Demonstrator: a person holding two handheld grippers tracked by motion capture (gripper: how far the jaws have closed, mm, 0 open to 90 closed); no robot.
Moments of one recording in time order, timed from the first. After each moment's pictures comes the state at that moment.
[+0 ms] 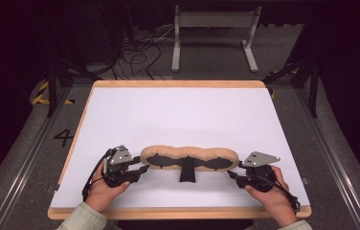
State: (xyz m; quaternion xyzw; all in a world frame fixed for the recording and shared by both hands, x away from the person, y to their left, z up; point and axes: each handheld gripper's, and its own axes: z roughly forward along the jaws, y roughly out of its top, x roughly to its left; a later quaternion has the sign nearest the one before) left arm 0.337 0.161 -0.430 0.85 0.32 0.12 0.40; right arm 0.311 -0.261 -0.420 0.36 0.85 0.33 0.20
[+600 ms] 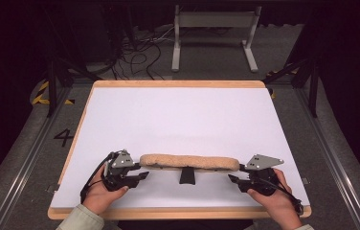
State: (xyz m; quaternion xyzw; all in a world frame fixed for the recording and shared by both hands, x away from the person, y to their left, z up) left arm 0.335 0.162 -0.435 0.87 0.30 0.10 0.37; right arm 0.304 -0.266 -0.417 0.35 0.85 0.34 0.18
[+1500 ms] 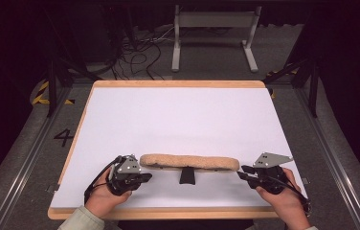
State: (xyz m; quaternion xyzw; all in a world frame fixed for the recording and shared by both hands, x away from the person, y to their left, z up) left arm 0.325 0.144 -0.433 0.90 0.24 0.07 0.36; right arm 0.302 -0.283 -0.406 0.36 0.85 0.33 0.18
